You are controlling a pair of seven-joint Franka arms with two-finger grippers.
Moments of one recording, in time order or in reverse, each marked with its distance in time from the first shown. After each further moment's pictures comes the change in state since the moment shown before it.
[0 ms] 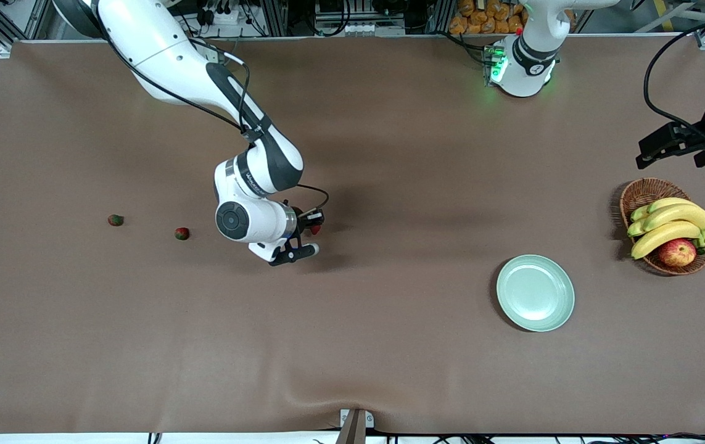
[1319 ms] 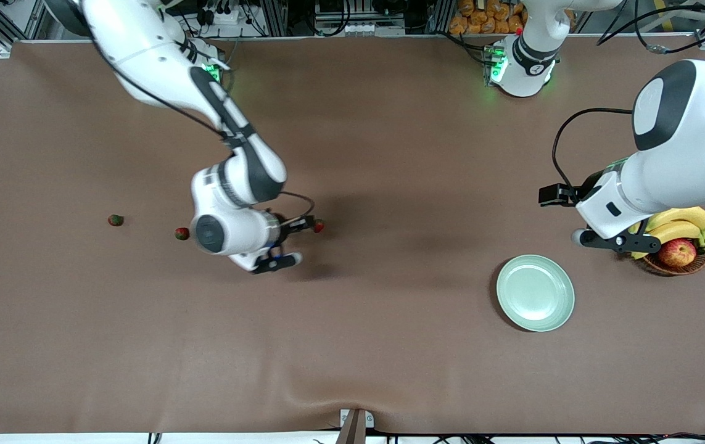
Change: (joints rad) left arm -0.101 0.231 -0.051 -0.010 -0.050 0.044 -0.020; right arm -0.075 -0.048 -0.066 0.051 -0.006 -0.136 -0.008
